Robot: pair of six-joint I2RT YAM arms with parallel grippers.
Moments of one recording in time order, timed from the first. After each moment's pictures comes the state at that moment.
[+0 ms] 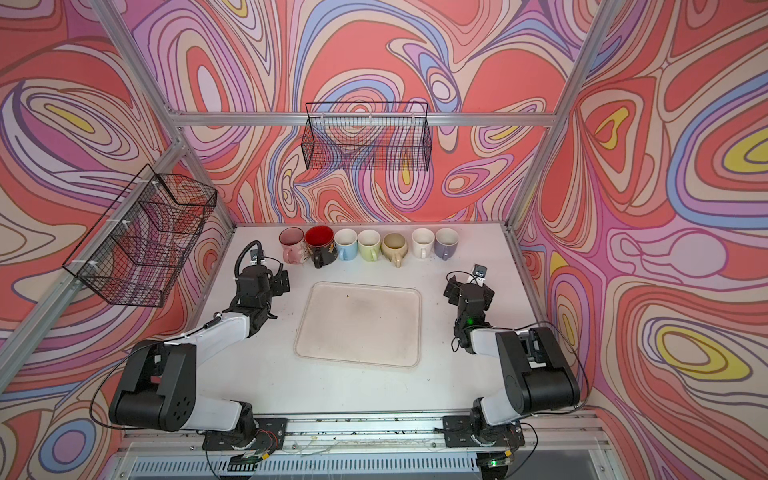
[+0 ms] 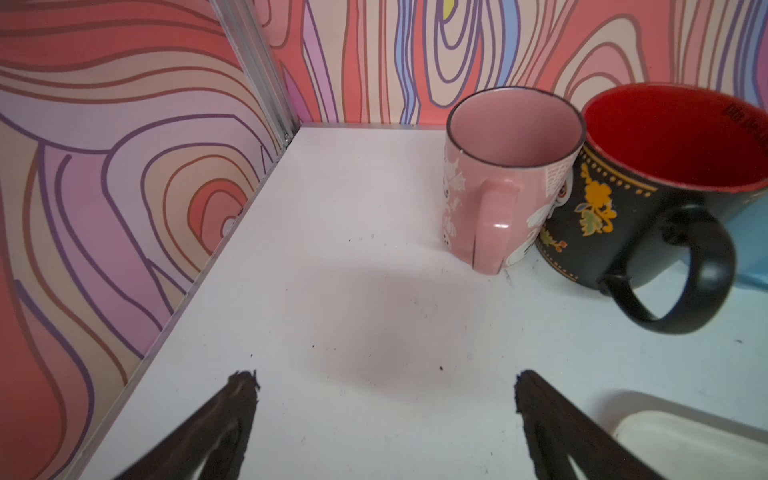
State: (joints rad) left arm -0.11 1.44 0.68 0.32 -0.36 -0.07; right arm 0.09 1.51 0.43 0.74 0.34 0.23
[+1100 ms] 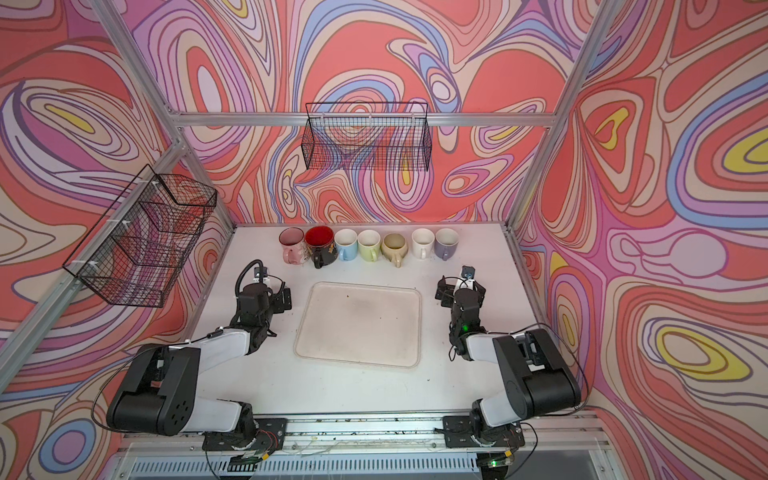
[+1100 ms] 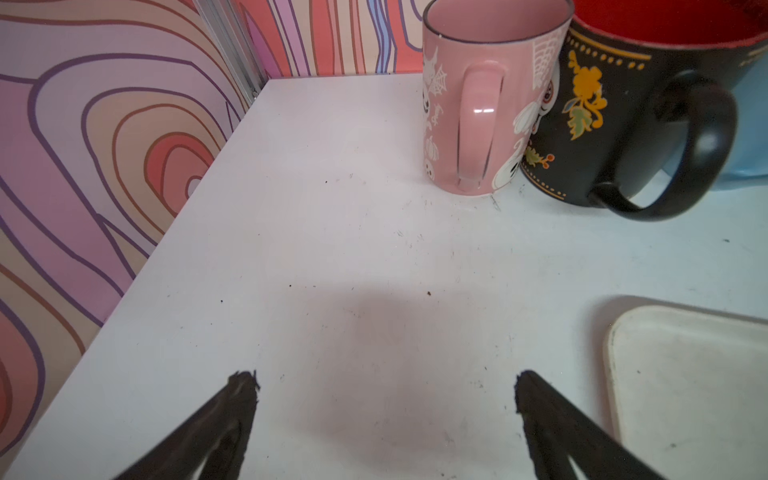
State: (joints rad) left arm -0.11 1.41 0.42 0.50 -0.30 -0.04; right arm 0.17 1.49 0.37 0.88 0.32 0.13
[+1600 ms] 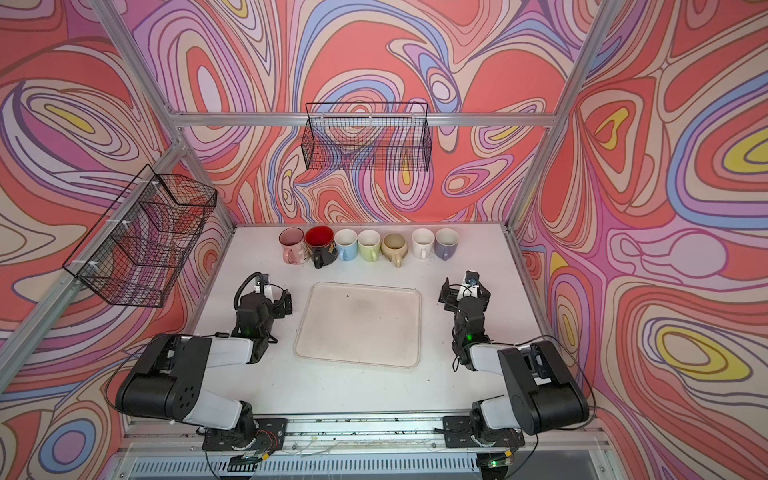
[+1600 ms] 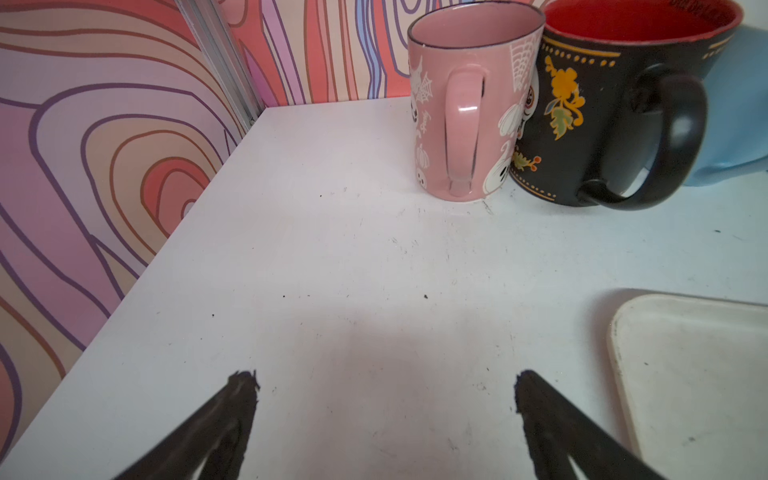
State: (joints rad) left arm -0.09 1.52 0.34 0.81 -0.25 0.01; right arm 0.17 1.39 0.29 0.94 0.35 0.07
